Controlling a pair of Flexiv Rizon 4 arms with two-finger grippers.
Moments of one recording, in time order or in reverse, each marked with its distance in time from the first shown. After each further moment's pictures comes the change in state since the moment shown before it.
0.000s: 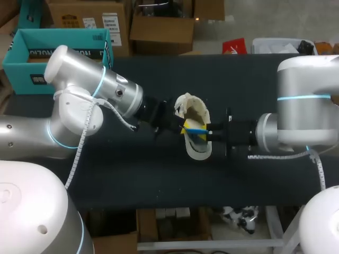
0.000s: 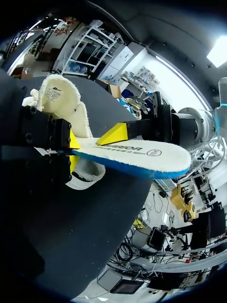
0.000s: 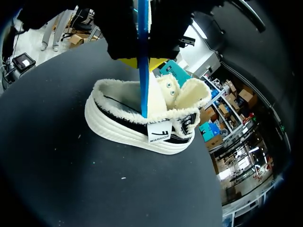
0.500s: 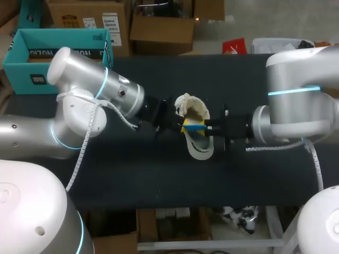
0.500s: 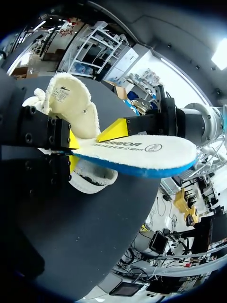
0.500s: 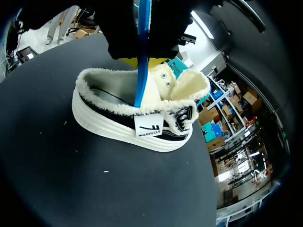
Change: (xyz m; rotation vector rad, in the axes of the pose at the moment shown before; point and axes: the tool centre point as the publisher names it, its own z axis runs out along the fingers) left arm -0.007 0.017 0.007 -0.040 -0.017 -0.021; right arm 0.012 0.017 0.018 -0.014 -0.040 -0.053
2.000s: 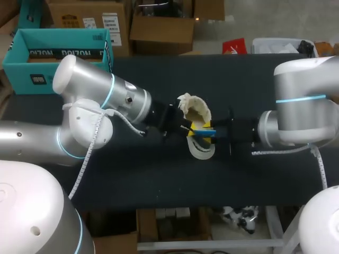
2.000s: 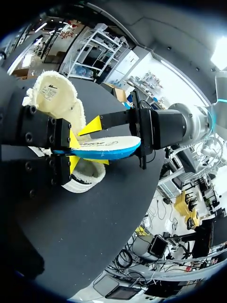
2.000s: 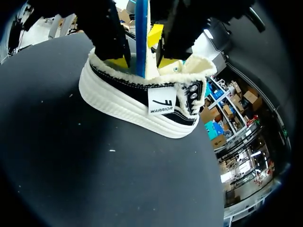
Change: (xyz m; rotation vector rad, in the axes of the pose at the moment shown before) left arm 0.004 -0.023 0.012 -0.014 -0.034 -0.003; right arm -0.015 0.029 -0.002 0.010 -0.005 0.013
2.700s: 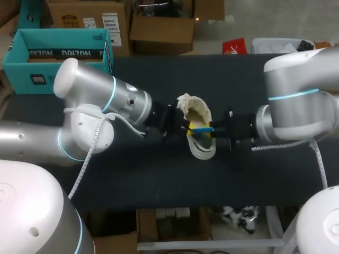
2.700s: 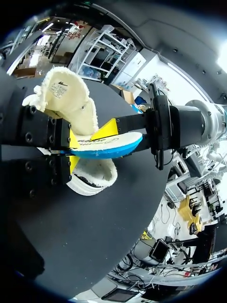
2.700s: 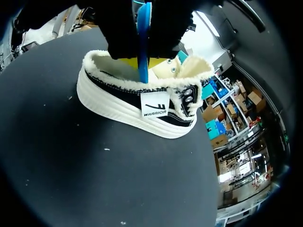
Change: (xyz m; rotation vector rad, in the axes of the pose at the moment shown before) left arm -0.001 0.017 0.004 -0.058 -0.019 -0.039; right arm 0.008 -0.002 0.001 -0.047 -0.045 -0.032
